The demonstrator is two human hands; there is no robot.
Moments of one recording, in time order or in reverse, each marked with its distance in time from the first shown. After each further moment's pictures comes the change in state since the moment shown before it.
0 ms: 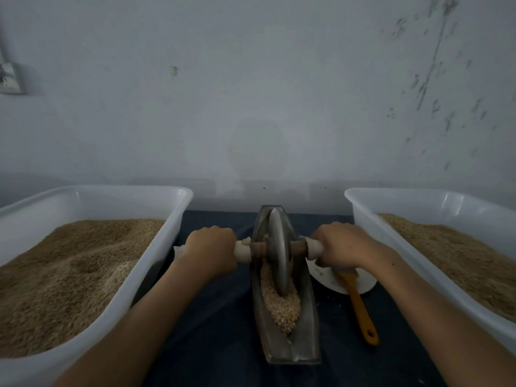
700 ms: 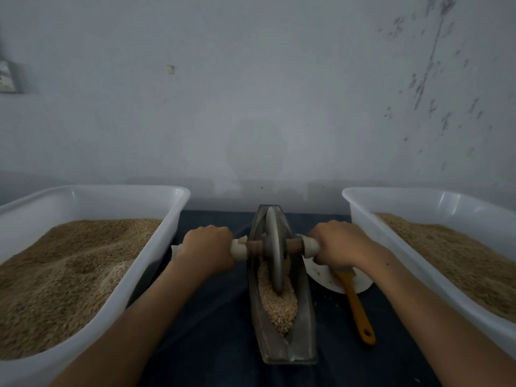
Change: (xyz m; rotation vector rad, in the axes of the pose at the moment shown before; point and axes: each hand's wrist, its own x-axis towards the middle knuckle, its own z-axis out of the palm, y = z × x) left_hand 0.003 -0.002 0.004 -0.015 0.008 -0.015; right_hand -0.001 -0.003 0.000 -0.041 0.047 0.016
